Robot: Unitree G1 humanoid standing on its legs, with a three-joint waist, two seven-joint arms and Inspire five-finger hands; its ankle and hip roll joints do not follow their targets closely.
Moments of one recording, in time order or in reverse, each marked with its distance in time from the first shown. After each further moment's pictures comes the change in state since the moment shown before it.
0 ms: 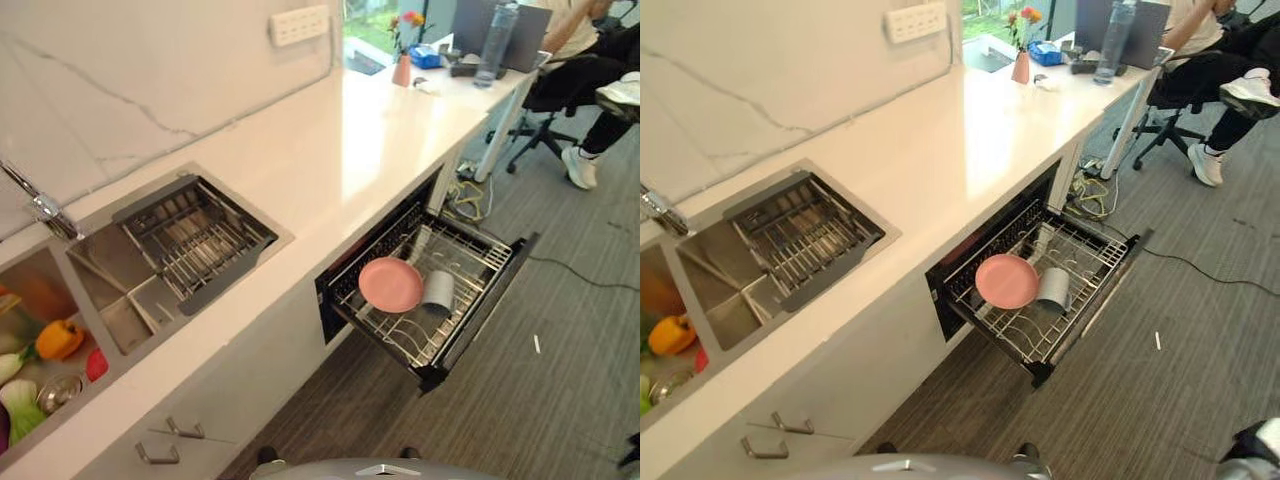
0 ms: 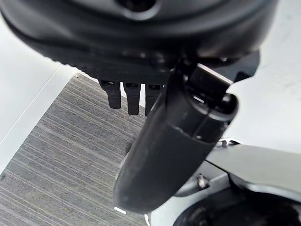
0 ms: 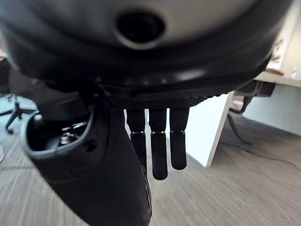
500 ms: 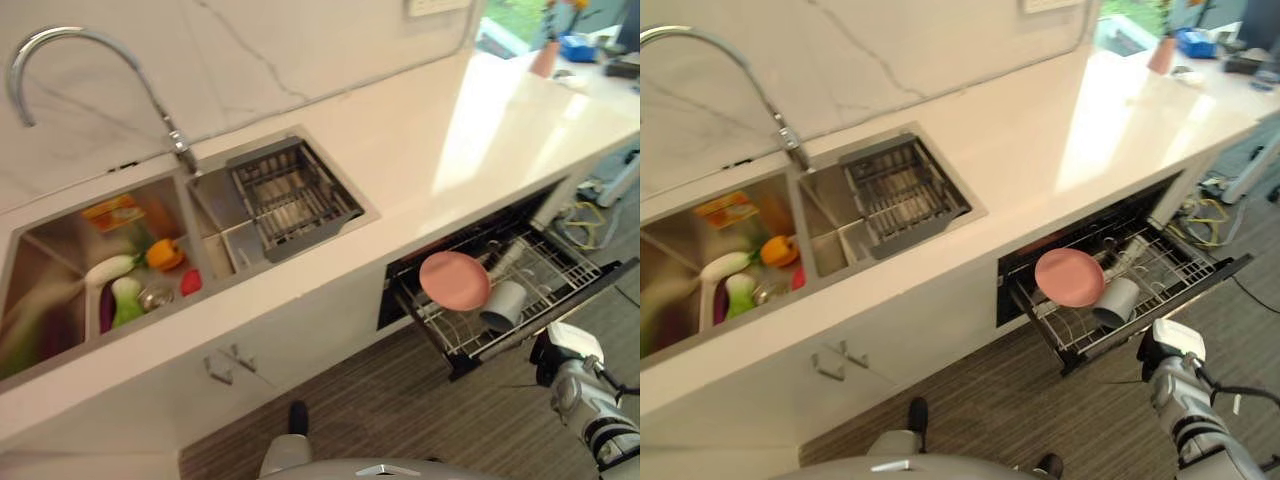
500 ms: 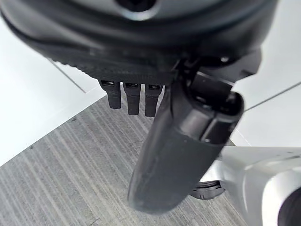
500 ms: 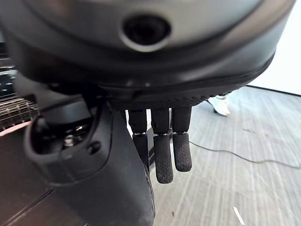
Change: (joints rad) left arm 0.056 -0.025 -0.001 0.026 -0.040 -0.033 -0.009; right arm -0.363 -0.082 0.314 -0.050 -0.118 -0.043 0.153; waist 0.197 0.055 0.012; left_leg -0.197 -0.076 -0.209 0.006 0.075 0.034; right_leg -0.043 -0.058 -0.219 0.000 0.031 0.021
